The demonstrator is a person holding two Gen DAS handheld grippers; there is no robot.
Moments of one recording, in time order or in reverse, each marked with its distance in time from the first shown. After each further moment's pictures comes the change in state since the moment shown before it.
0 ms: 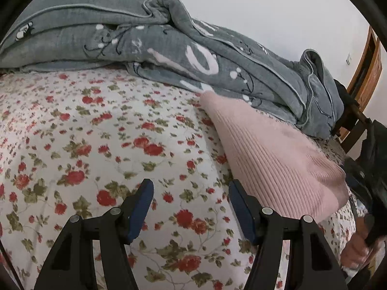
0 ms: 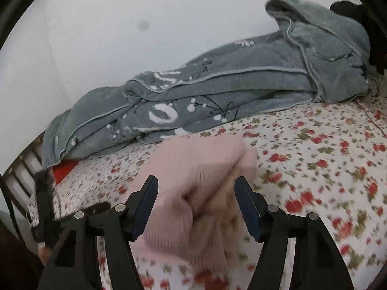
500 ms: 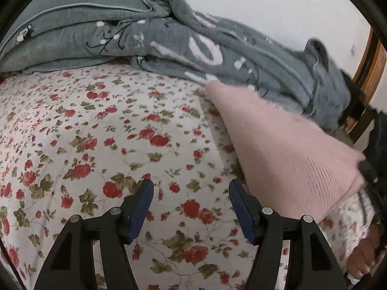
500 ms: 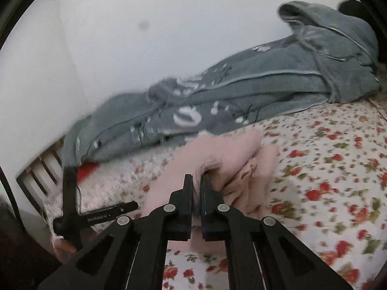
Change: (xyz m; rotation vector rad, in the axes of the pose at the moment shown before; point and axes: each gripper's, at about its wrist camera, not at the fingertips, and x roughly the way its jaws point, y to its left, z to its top) left arm -0.003 -0.002 -0.003 0.025 0.045 0.036; right arm -0.039 -0.001 -0.028 -0.005 -0.079 0.127
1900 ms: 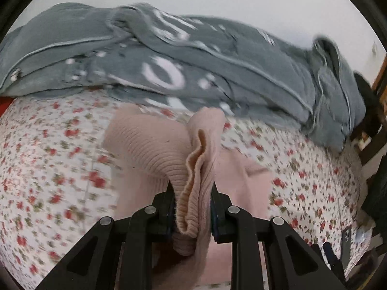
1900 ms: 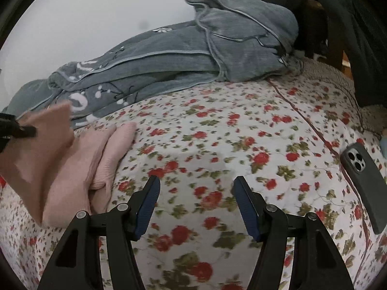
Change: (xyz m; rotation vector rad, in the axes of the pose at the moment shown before) left arm 0.018 -0.160 0.086 -0.025 0.113 0.181; right arm -0.036 -0.095 0.004 0.057 0.138 -0.541
